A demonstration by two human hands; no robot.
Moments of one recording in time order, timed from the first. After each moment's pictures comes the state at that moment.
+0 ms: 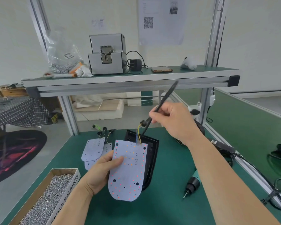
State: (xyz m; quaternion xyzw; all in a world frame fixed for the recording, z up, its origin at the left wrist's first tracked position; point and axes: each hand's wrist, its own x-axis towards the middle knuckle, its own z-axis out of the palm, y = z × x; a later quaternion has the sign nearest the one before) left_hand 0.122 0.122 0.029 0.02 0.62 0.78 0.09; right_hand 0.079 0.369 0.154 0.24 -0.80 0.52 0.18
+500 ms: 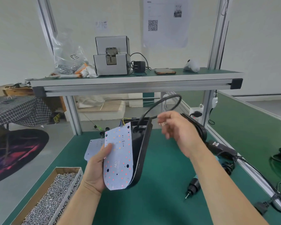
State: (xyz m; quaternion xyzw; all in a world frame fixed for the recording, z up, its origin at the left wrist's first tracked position) left_hand 0.127 0.125 0.041 -0.01 0.43 0.90 0.01; right_hand 0.078 0.375 0.123 0.17 -0.70 0.69 0.01
